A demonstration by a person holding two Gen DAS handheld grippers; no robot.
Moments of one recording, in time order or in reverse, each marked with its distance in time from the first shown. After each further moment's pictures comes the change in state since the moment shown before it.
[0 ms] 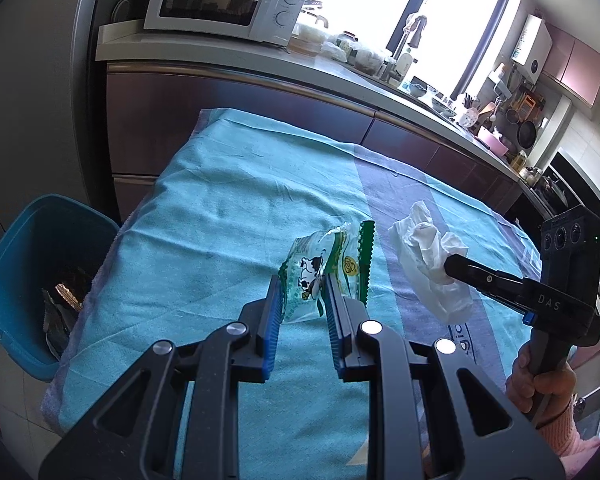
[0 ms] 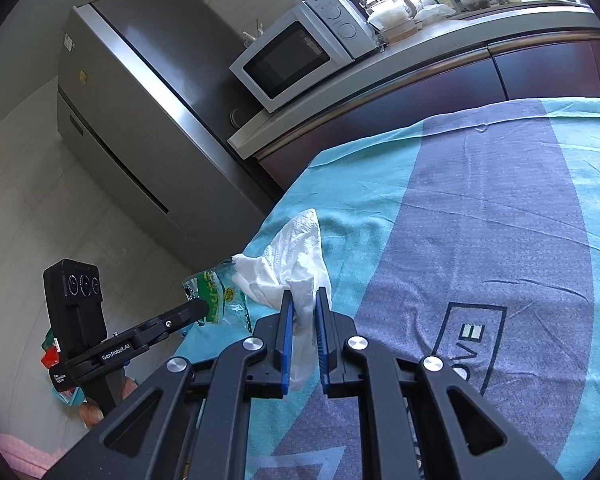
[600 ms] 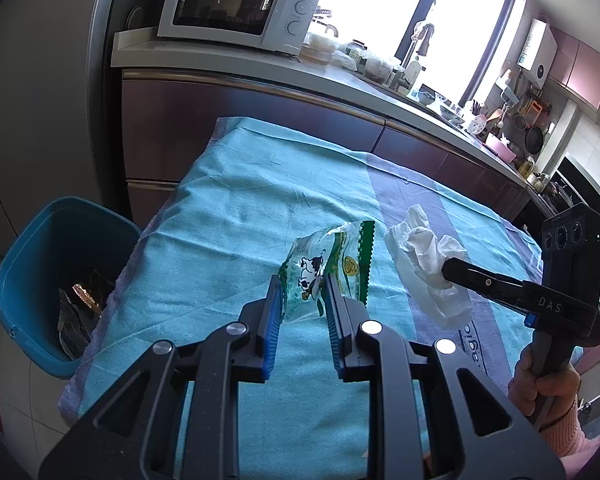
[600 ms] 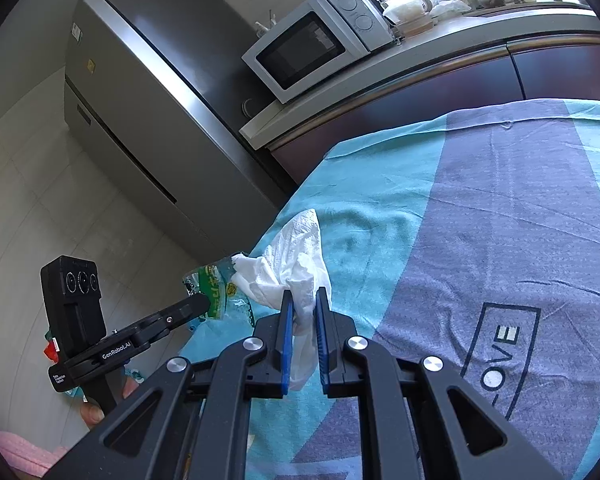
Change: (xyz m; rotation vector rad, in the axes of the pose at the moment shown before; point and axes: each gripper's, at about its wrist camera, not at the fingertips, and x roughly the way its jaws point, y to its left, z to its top) left arm -0.016 0.010 -0.002 -0.004 -0.029 0.032; right arm 0.017 0.010 -0.001 -0.026 0.023 0.023
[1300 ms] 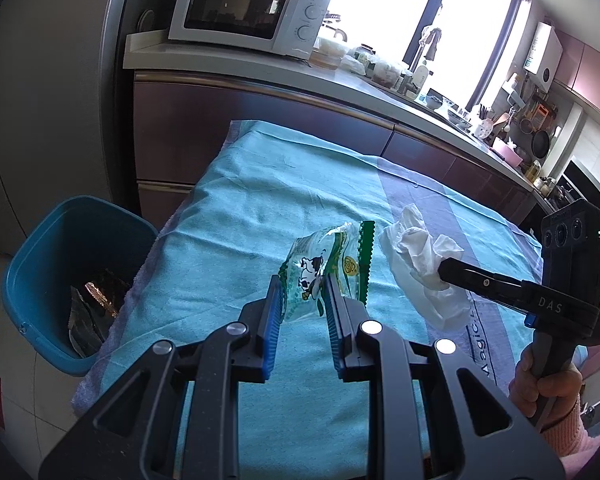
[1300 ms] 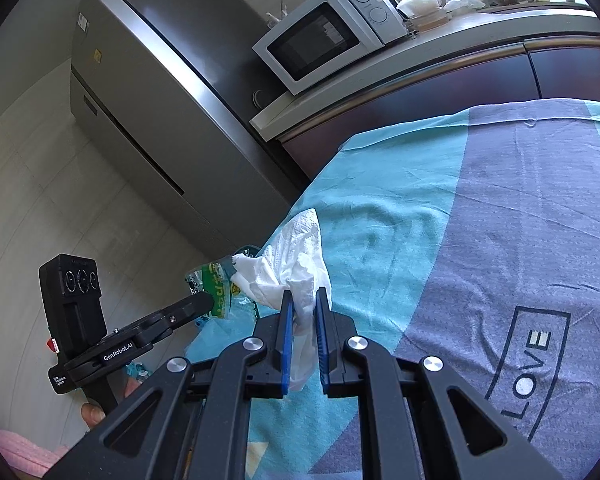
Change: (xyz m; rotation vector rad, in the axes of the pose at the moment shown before) left arm -0.008 0.011 -0.002 -0.008 -0.014 0.029; right arm 0.013 0.010 0.002 -0.021 0.026 0.031
